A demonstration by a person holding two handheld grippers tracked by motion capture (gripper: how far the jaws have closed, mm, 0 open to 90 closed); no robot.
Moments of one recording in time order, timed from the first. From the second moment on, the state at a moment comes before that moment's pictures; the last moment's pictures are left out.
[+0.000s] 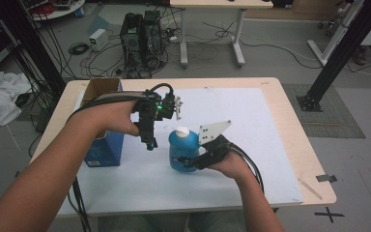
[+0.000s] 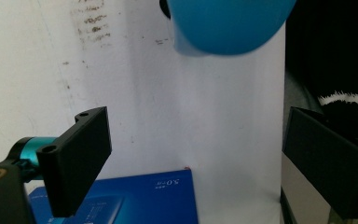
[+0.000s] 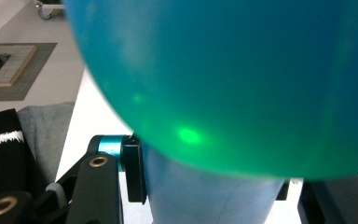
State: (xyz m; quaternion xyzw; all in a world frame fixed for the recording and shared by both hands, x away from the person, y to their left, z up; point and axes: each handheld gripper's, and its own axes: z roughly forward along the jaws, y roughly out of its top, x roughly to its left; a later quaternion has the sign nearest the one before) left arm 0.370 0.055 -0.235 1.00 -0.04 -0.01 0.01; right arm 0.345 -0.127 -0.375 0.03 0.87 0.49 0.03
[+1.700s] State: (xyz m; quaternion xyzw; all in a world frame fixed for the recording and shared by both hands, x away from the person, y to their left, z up) left arm 0.348 0.027 -0.254 1.00 -0.06 -0.02 -0.02; right arm 0.339 -0.082 -0.369 0.01 0.87 0.49 -0.01
